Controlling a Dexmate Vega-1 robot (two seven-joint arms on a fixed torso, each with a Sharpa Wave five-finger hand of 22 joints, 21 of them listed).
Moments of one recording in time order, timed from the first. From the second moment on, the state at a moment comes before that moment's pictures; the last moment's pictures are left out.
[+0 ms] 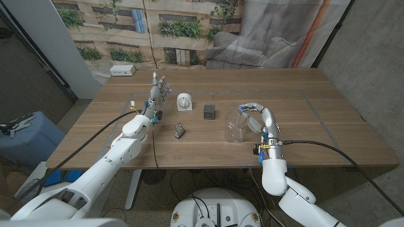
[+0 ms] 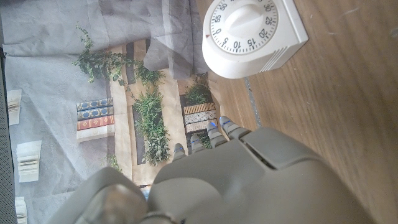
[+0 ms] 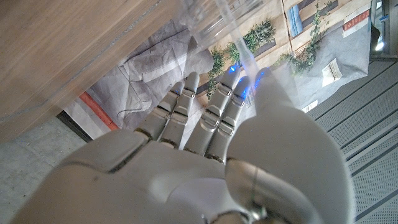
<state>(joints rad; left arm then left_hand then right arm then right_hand) 0.84 0.51 0.37 -1.30 -0.65 -0.29 -0.03 0.00 0.06 -0.21 0.16 0.32 -0.17 -0.22 0.20 0.21 -0.14 -0.15 0.21 0.20 -0.06 -0.04 0.19 0.19 -0.05 -0.04 0.22 0.20 -1.34 -0.51 -0.47 -1.91 -0.35 0.10 -0.81 0.95 0.03 0.32 -0.16 0.19 0.89 -0.20 0.57 0.19 1.10 -0.22 0.24 0.25 0.56 -0.05 0.51 0.29 0.46 -0.03 0.20 0.17</state>
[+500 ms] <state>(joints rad) 0.84 0.51 0.37 -1.30 -0.65 -0.29 -0.03 0.00 0.06 -0.21 0.16 0.32 -0.17 -0.22 0.20 0.21 -0.14 -0.15 0.21 0.20 -0.06 -0.04 0.19 0.19 -0.05 -0.04 0.22 0.20 -1.33 -0.50 -0.47 -1.89 -0.34 0.13 -0.82 0.97 0.04 0.32 -0.16 0.19 0.91 -0.20 0.57 0.20 1.12 -0.21 0.25 0.26 0.57 -0.05 0.52 0.30 0.47 -0.04 0.20 0.17</state>
